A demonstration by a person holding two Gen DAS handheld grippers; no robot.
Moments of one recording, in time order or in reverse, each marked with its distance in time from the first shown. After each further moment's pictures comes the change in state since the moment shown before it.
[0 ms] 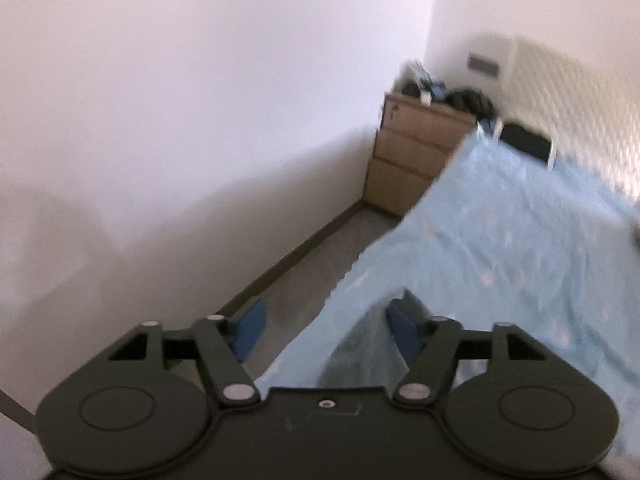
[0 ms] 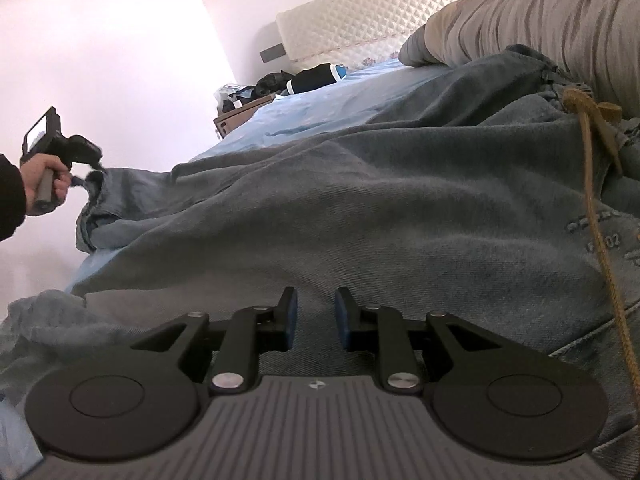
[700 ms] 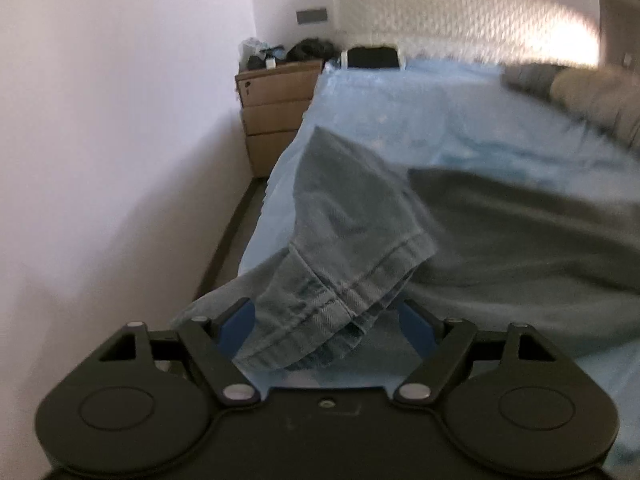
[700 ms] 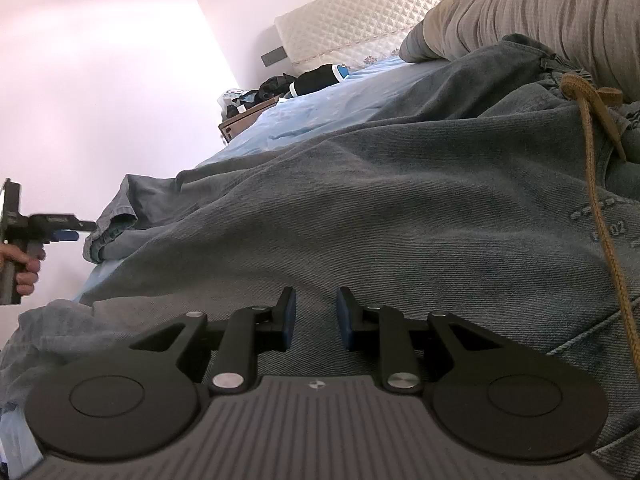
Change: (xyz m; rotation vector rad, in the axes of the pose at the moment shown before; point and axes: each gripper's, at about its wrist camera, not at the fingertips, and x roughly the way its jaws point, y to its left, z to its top) left arm -0.063 0.036 -0.115 0.556 0.047 -0.231; right arm 0.005 -0.005 0.002 0.034 -0.002 0.031
